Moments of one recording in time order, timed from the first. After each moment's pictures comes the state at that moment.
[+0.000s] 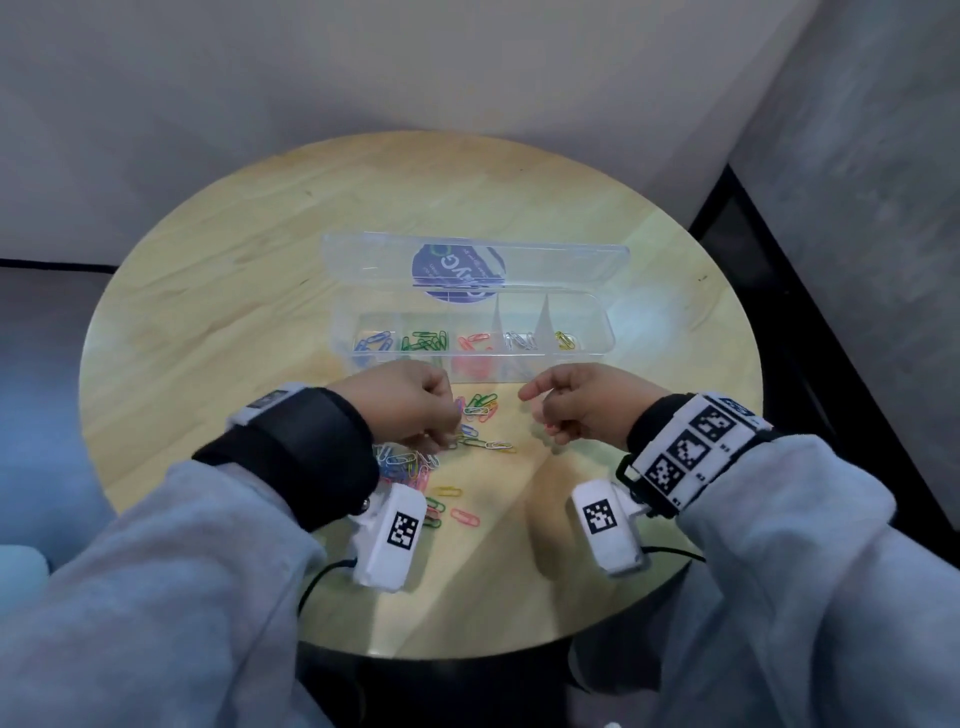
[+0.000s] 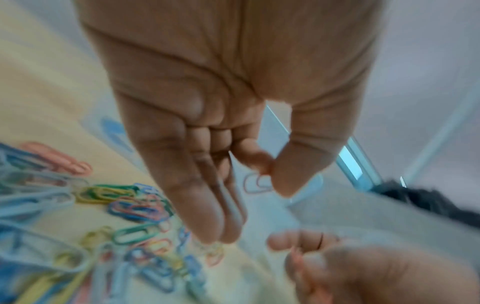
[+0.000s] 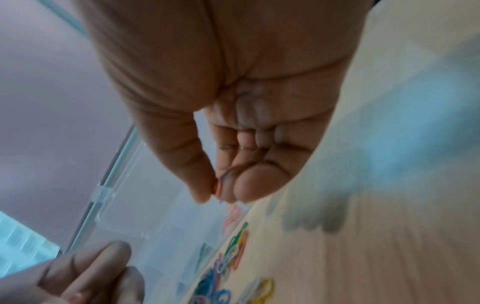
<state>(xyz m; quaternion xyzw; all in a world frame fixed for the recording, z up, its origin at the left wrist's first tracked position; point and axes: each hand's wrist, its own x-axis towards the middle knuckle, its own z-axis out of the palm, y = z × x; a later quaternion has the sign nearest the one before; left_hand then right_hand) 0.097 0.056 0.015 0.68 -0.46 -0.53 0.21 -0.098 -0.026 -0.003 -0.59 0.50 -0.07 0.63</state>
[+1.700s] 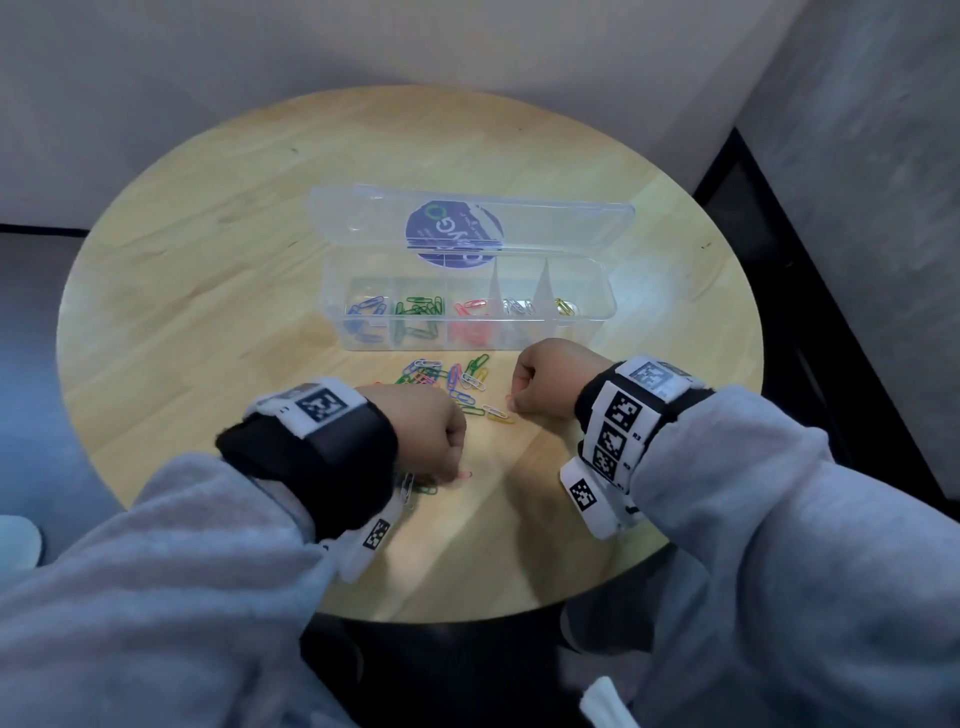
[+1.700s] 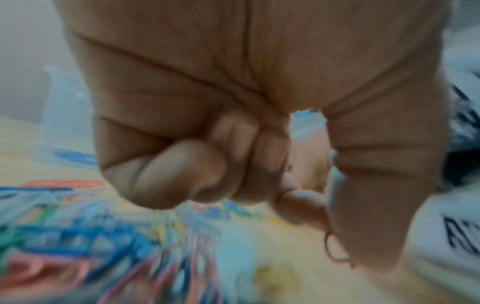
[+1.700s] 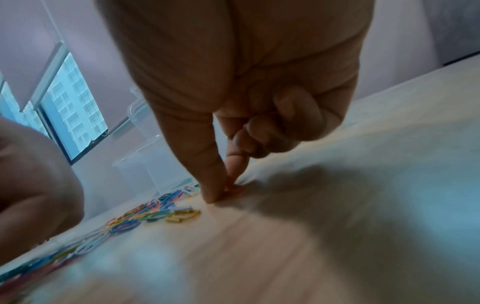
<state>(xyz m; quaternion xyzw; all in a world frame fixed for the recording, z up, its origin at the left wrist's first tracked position) 0.073 0.071 -0.002 0.66 -0.66 -0.33 -0.12 -0.062 -0.020 -0.008 -0.81 0.51 0.17 0.24</state>
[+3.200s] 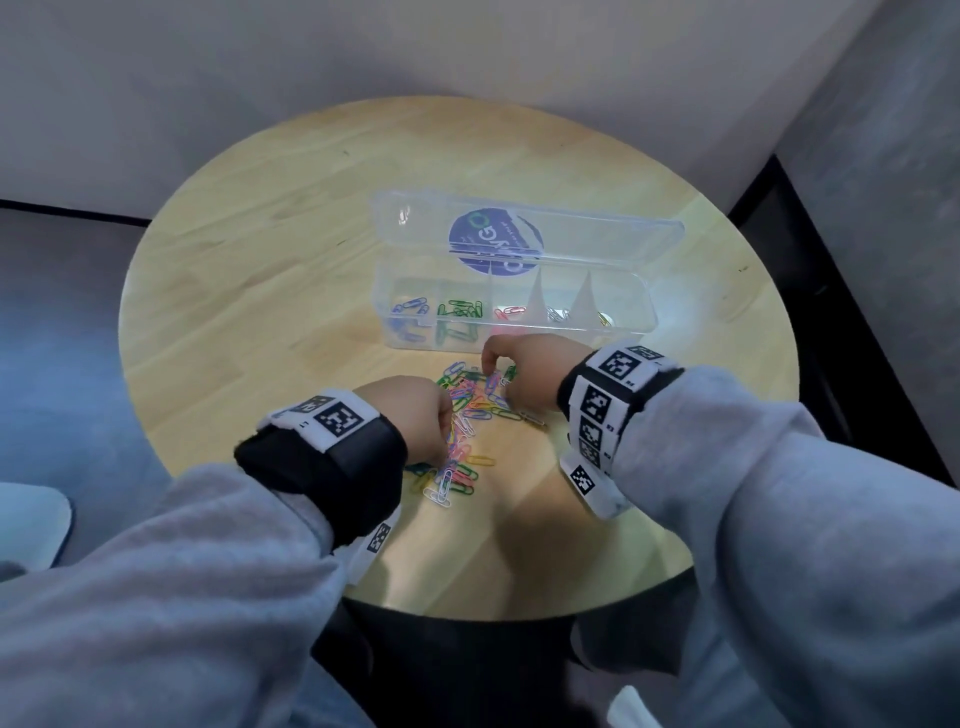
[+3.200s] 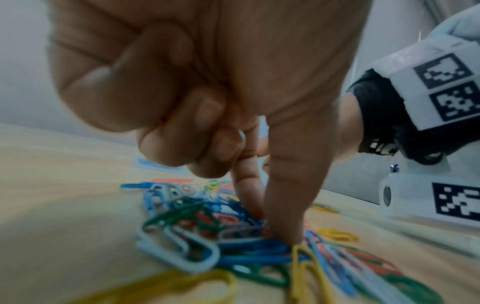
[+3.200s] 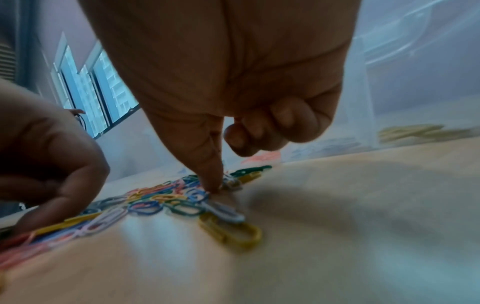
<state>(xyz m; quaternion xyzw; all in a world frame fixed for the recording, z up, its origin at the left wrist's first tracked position) 0.101 0.087 -0.002 0.75 -0.60 -0.28 -0.08 -0.015 -0.013 -0.006 -0.86 0.44 0.16 0.21</state>
